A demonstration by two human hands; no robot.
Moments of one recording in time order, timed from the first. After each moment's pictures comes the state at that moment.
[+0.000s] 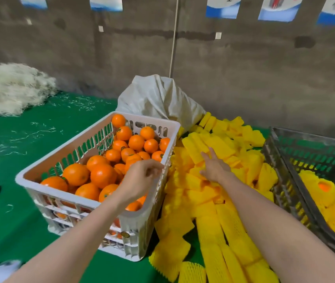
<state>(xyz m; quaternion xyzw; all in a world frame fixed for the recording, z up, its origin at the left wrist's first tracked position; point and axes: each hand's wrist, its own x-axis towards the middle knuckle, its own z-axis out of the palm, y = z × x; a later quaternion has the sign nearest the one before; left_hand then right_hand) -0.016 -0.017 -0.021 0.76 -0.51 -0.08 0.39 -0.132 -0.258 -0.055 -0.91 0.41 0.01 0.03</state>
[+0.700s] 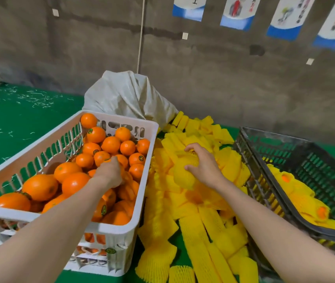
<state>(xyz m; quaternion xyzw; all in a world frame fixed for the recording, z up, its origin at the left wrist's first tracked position) 0.075 -0.071 -0.059 0.90 -0.38 -0.14 0.16 -0.157 -0.201 -0.007 -0.89 0.32 -0.26 0.20</state>
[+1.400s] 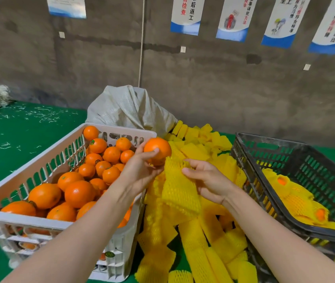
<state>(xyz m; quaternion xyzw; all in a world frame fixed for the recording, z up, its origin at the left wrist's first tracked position) -0.027 -0.073 0.024 0.32 -0.18 -0.54 0.76 -0.190 -0.147 0.034 -0.61 0.19 -0.18 0.75</state>
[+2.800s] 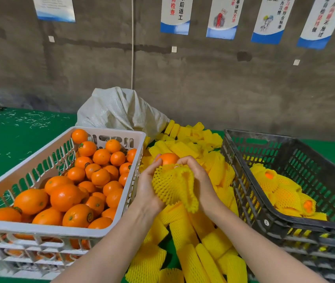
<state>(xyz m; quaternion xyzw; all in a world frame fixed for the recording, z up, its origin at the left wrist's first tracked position) -0.102 -0.080 0.006 0.19 -0.07 -0.61 0.76 -0.208 -0.126 0.021 -0.76 0.23 -0.40 0.45</state>
